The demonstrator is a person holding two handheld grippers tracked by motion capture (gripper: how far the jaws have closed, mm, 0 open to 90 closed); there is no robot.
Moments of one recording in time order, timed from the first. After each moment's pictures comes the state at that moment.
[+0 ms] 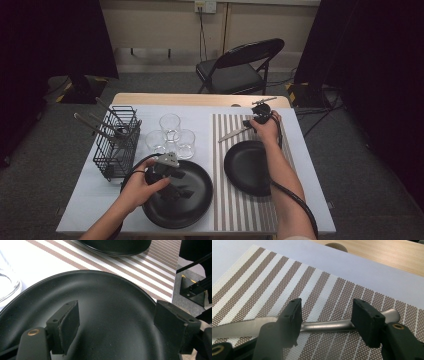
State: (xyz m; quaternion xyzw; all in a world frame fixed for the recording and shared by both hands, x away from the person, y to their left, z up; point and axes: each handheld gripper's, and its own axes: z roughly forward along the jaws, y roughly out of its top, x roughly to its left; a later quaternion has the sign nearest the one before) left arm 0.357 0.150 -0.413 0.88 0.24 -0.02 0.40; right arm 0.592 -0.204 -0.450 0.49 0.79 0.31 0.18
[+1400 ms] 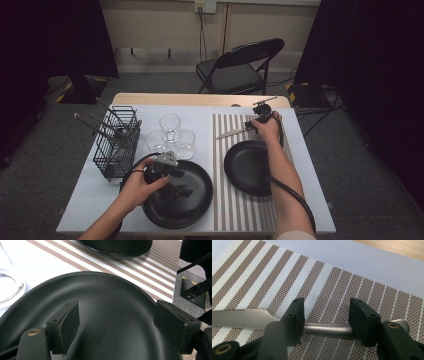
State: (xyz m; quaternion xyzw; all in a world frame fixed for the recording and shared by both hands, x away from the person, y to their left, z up) left arm 0.358 0.152 -0.411 0.88 0.24 -0.02 0.40; right arm 0.601 -0.211 -0.458 0.51 0.80 0.29 0.16
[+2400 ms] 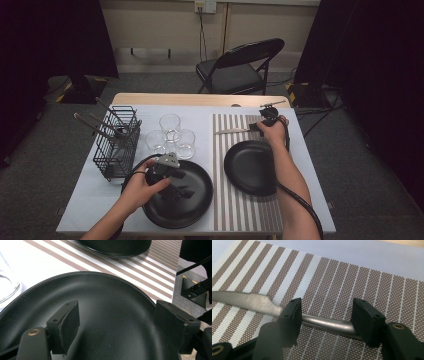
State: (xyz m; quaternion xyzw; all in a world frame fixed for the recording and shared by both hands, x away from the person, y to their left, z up) left arm 0.355 0.148 -0.411 0.88 0.24 -0.02 0.40; right arm 0.584 -0.229 -0.456 0.54 0.77 0.30 0.15
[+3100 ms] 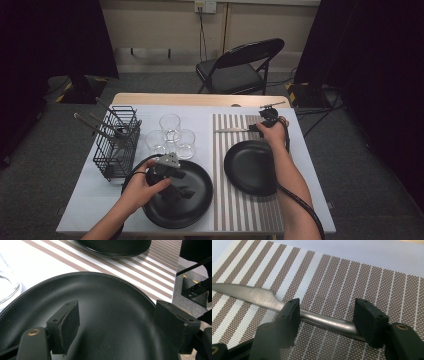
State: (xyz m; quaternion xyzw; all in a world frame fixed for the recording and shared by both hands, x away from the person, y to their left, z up) left arm 0.354 0.147 -0.410 0.89 0.24 -0.02 0.40; right arm 0.580 -0.227 -0.457 0.54 0.77 0.30 0.15
